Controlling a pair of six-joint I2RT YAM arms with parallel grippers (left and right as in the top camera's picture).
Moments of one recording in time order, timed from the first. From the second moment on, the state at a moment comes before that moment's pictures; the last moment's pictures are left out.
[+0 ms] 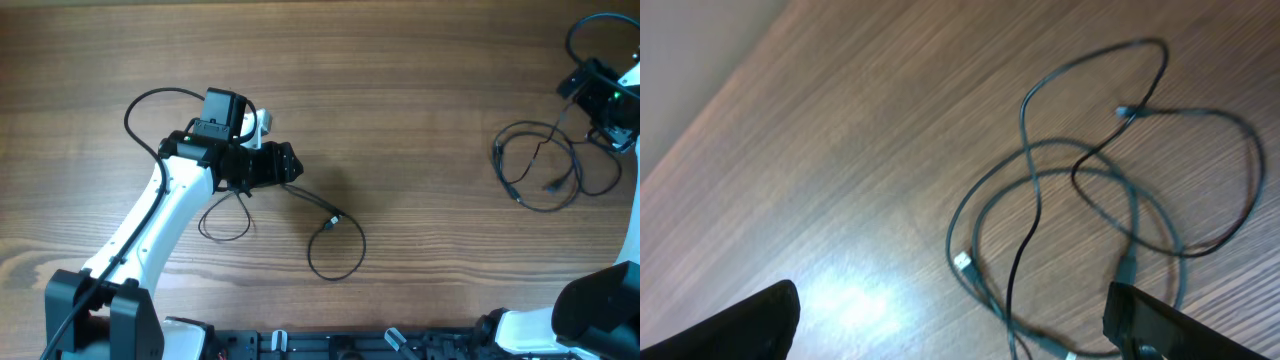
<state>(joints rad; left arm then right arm) -0.24 1.53 1.06 -0.76 0.43 -0.38 -0.43 1.62 1.53 -0.93 -0.15 0.34</state>
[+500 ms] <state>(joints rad) -0.24 1.53 1.06 -0.76 0.43 -0.38 -0.35 1.62 1.12 -0.76 -0.05 0.33</state>
